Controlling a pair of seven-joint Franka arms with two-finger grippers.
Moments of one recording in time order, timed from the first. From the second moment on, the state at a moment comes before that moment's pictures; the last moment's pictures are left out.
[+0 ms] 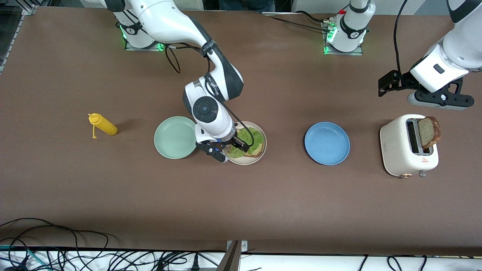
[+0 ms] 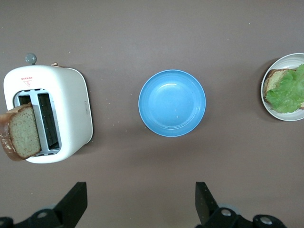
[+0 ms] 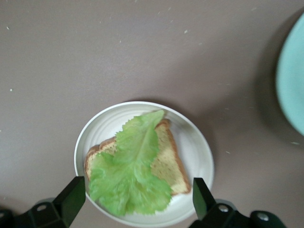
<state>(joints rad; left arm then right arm) -0.03 0.02 -0.10 -1.62 -0.02 1.57 -0.02 0.81 0.85 -0.28 -1.14 0.40 1.99 1.03</state>
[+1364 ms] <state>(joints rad) -0.03 0.02 -0.10 -1.62 -0.02 1.57 -0.02 0.71 0.59 -0.96 -1.44 0.36 1.41 -0.66</state>
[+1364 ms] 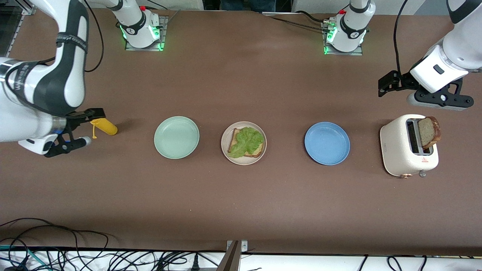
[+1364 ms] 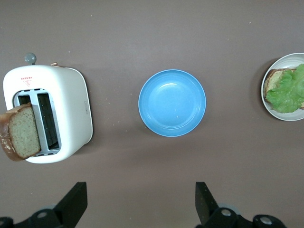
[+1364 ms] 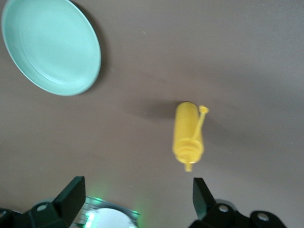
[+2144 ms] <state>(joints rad) -0.03 0.02 -0.10 -1.62 -0.02 1.57 -0.02 0.55 0.60 -1.05 -1.73 0.61 1.64 -1.65</state>
